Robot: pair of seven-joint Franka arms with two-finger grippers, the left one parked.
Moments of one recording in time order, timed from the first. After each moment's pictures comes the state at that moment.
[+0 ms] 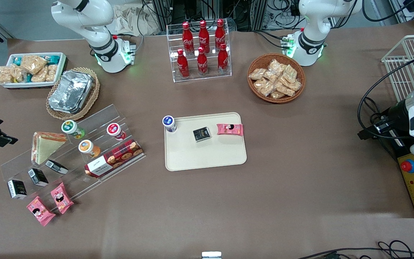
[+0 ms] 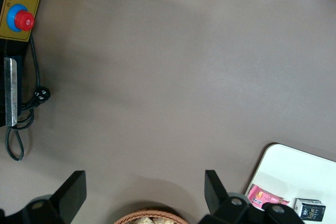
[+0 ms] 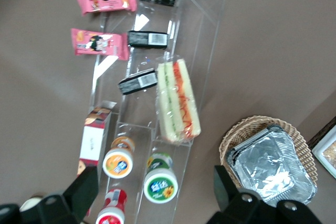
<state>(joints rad) -0.02 0.14 -0.23 -1.58 0.02 1.63 0.59</state>
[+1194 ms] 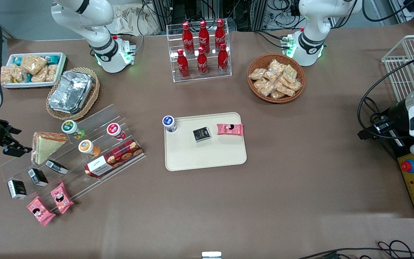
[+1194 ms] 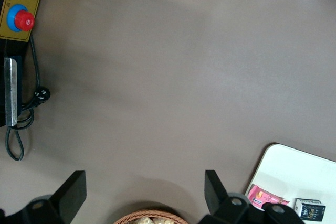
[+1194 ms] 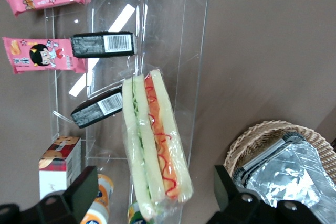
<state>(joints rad) -0.01 0.21 -0.31 -1.79 0.07 1.86 0.60</state>
